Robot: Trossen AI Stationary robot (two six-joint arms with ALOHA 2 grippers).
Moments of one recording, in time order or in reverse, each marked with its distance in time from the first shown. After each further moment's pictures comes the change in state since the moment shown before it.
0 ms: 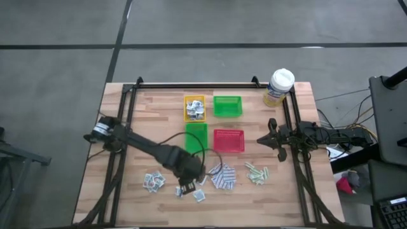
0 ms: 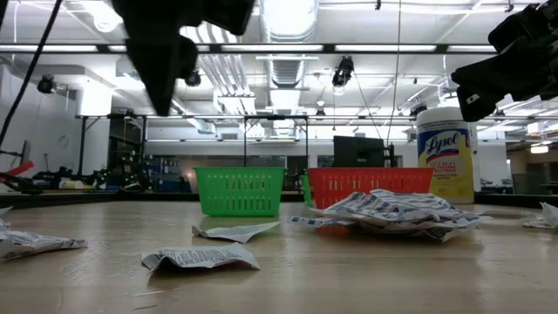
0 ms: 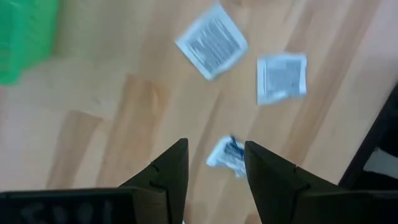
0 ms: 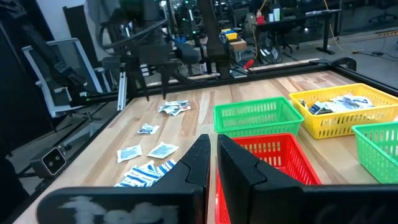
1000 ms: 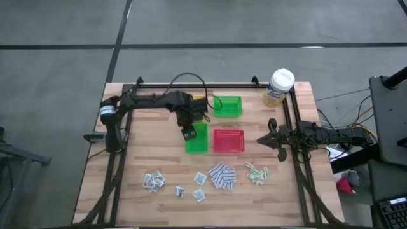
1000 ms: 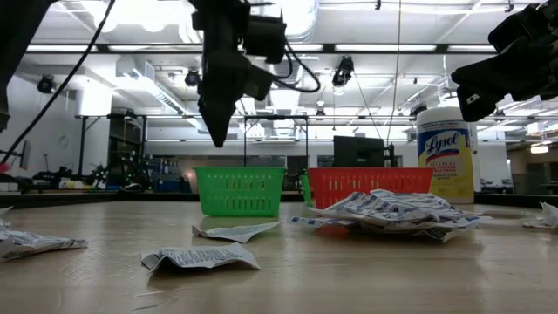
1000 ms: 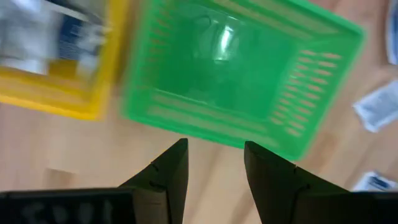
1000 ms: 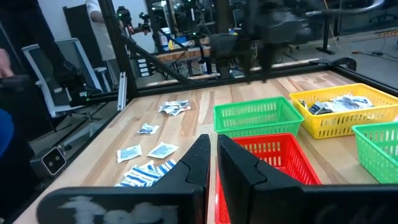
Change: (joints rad) left arm 0.596 0.000 0.028 -0.149 0.060 0.607; right arm 0.000 0.000 0.000 0.000 0.000 0.000
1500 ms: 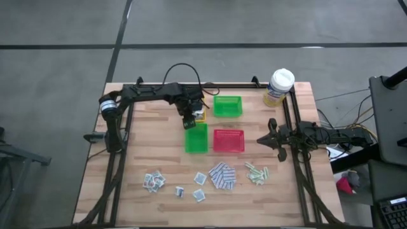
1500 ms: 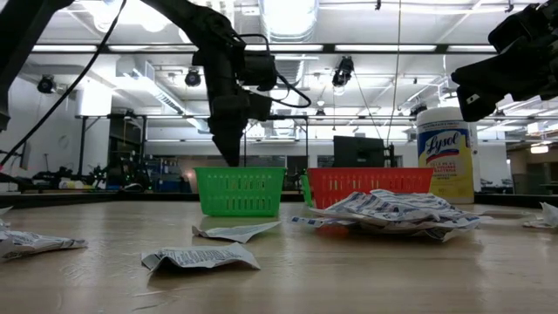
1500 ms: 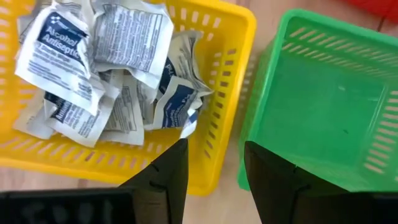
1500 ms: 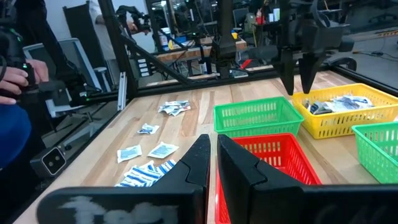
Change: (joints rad) left arm 0.197 0.006 -0.126 0.271 -0.008 0.279; right arm 0.000 0.000 0.000 0.000 0.000 0.000
